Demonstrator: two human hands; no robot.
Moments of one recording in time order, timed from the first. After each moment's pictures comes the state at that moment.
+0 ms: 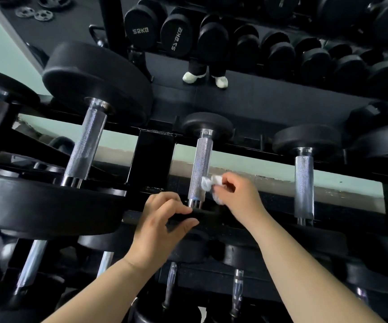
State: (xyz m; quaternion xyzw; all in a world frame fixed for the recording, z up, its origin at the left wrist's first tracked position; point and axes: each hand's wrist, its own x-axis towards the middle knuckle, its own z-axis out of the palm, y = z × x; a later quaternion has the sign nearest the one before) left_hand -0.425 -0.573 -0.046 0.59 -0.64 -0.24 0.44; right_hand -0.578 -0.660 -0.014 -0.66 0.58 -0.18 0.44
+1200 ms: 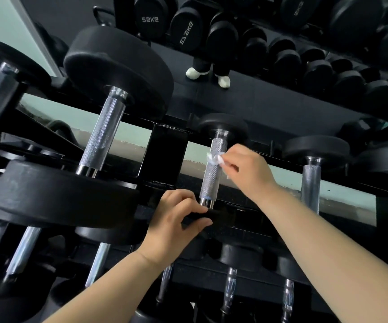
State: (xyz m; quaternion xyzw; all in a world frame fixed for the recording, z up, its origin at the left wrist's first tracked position) left_hand -0.423 -0.577 -0.056 0.56 -0.64 -0.23 0.48; right_hand -0.567 -0.706 -0.011 -0.88 0.42 -0.20 0.14
